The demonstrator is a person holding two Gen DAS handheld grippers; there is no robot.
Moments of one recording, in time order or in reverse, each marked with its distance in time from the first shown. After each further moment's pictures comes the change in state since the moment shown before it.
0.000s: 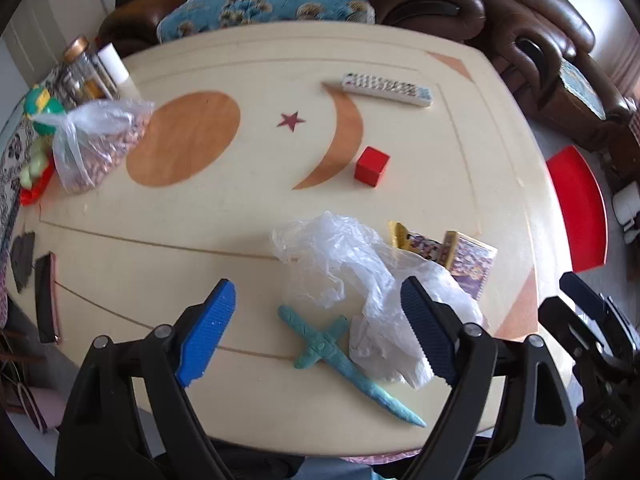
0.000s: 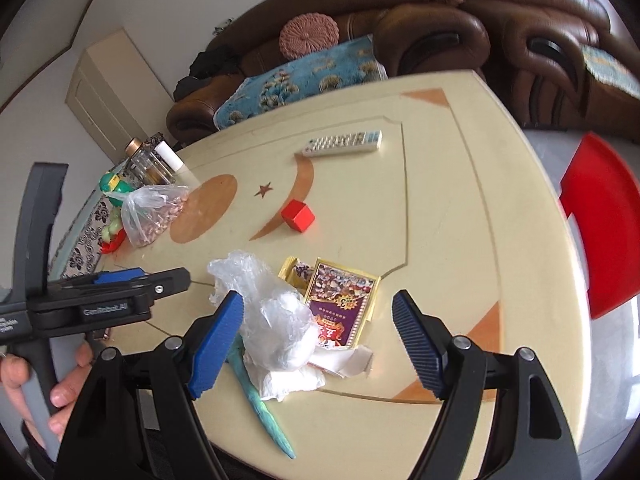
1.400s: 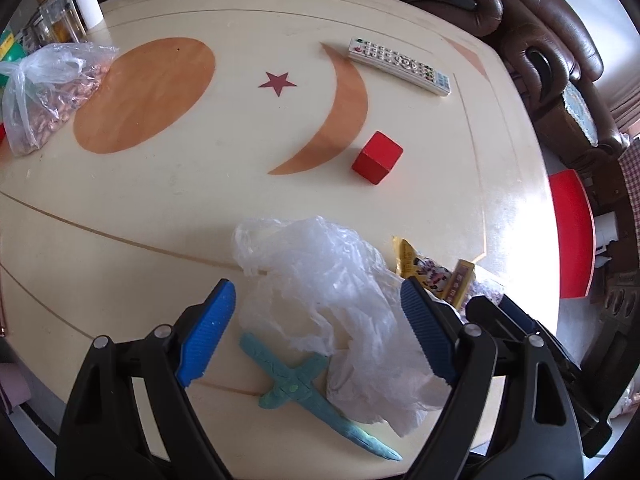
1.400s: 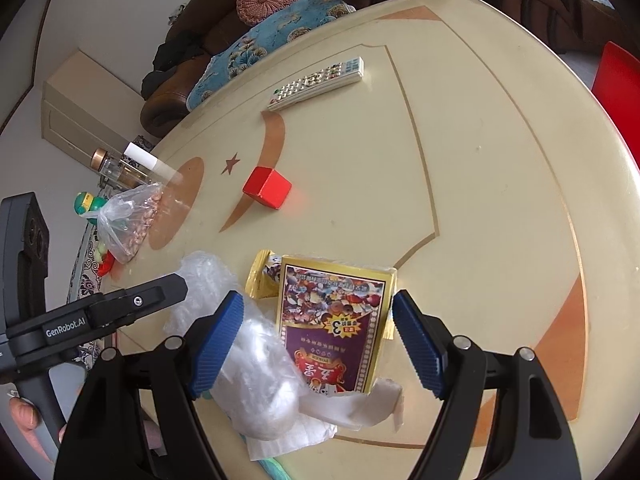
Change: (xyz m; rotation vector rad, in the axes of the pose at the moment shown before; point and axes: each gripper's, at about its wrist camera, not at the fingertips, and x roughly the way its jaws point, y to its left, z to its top) left arm 0.067 0.012 0.022 -0.101 0.111 -0.140; right arm 0.096 -0.026 0.005 0.188 0.136 0.034
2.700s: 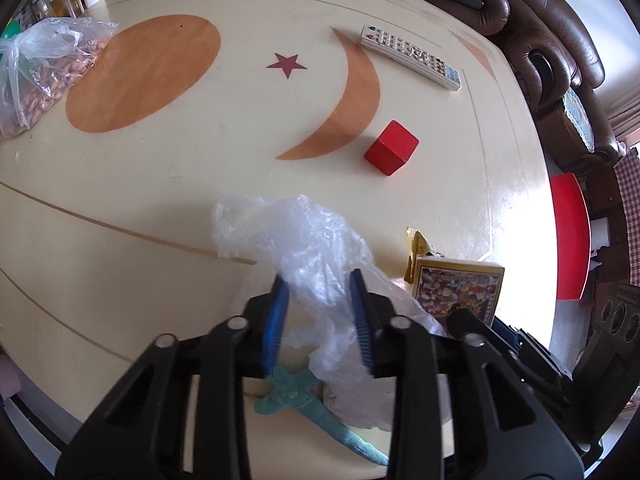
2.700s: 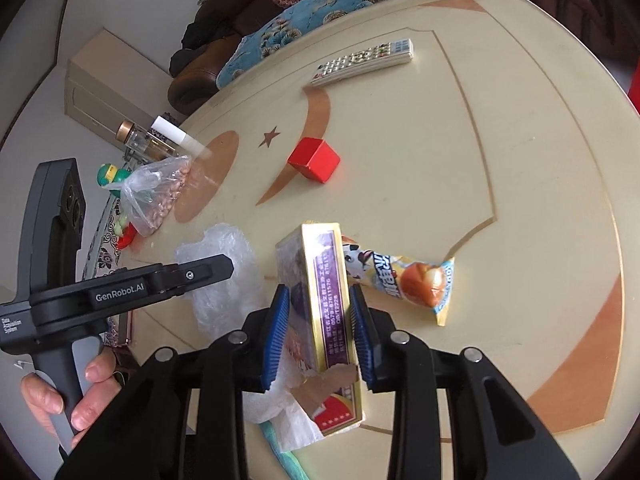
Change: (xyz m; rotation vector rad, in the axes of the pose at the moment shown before) left arm 0.012 0.018 0.000 -0.034 0.038 -0.050; right arm 0.015 0.026 -0.011 -0.072 0.054 0.087
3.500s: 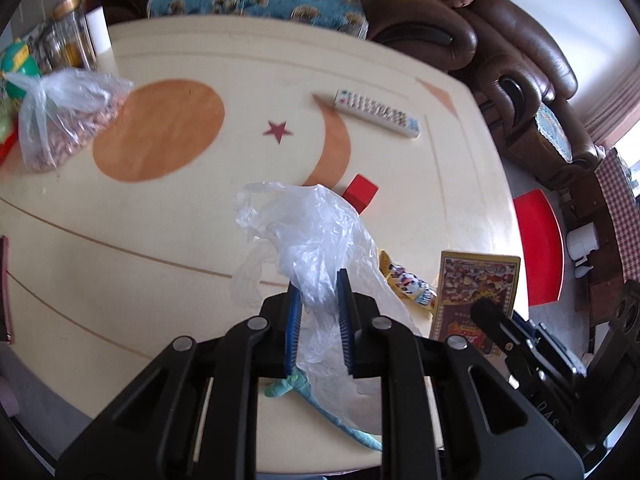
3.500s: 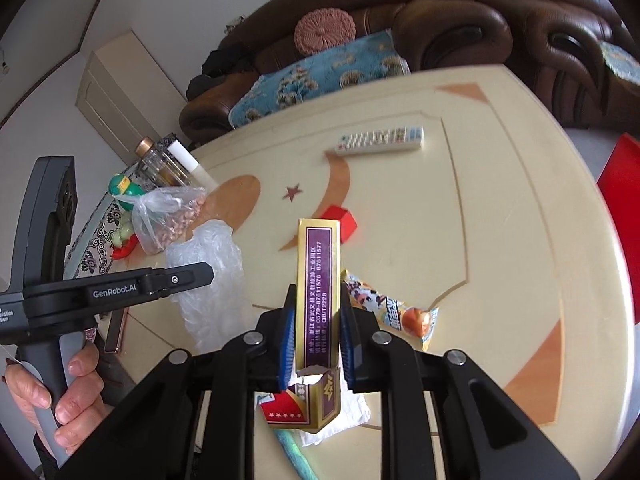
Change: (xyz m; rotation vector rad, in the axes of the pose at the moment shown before) left arm -0.079 -0.005 -0.013 0.060 -0.179 -0.029; right arm -0.076 0.050 -0.002 -0.153 -0.209 -0.093
